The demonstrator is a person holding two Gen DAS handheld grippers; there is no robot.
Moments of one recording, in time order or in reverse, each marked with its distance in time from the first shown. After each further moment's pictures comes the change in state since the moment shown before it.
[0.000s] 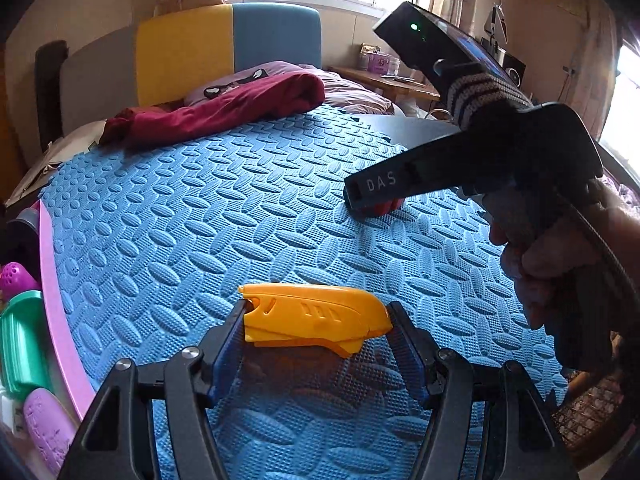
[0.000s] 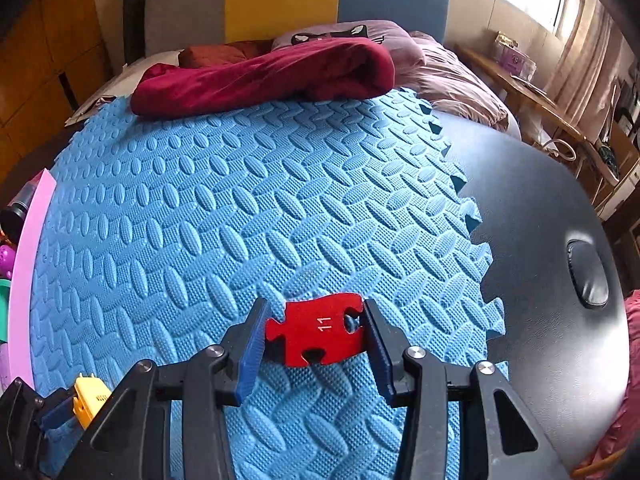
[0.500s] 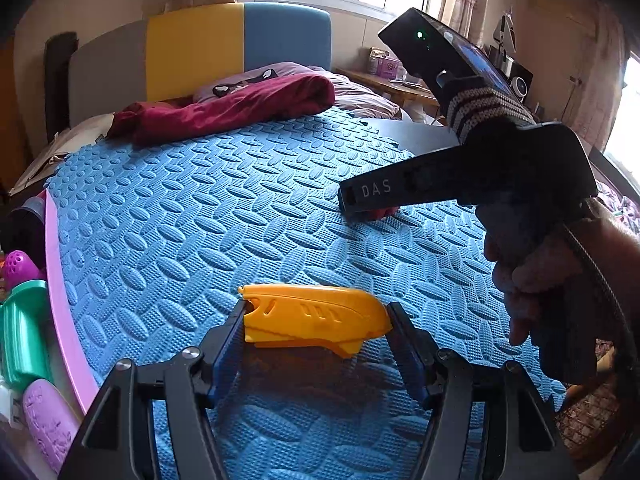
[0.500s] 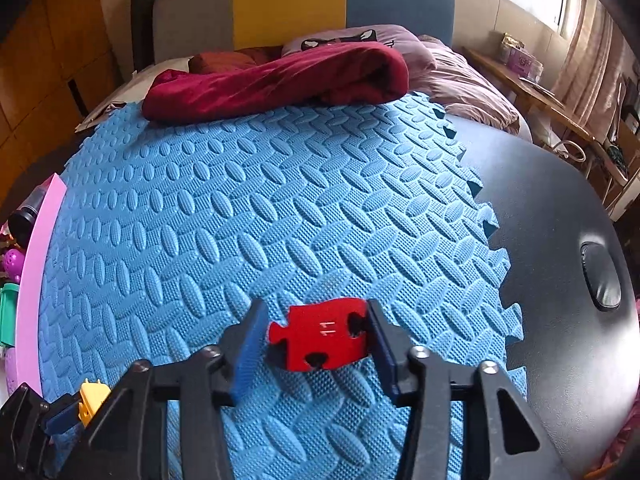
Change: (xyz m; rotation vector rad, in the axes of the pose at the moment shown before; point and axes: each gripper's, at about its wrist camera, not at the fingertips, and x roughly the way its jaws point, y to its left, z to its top) left arm -0.006 0.003 -0.002 -0.037 -0.004 0.016; right arm 0.000 0.014 0.003 -0.036 -0.042 0.009
